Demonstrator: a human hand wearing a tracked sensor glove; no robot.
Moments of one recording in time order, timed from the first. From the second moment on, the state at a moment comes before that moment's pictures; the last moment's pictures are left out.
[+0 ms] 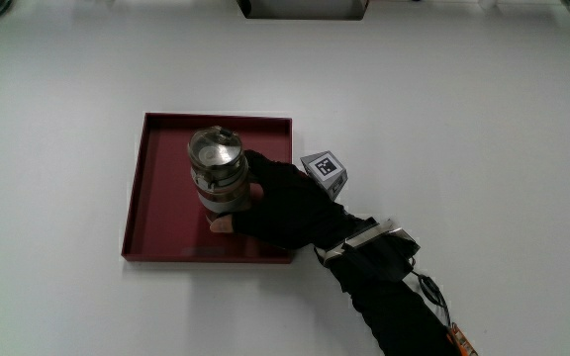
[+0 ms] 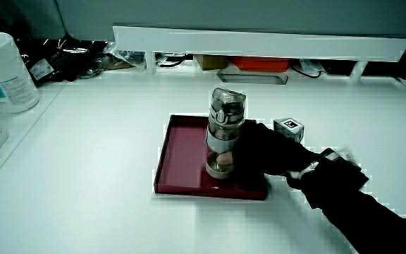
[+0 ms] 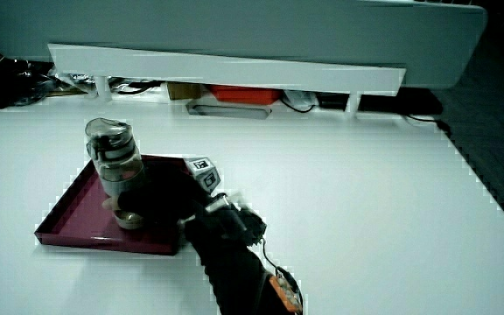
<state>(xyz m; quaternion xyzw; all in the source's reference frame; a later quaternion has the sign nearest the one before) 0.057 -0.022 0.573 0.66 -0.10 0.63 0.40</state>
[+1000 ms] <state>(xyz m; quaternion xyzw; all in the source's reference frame) 0.089 -0.033 0.532 0.65 -0.11 0.68 0.31</state>
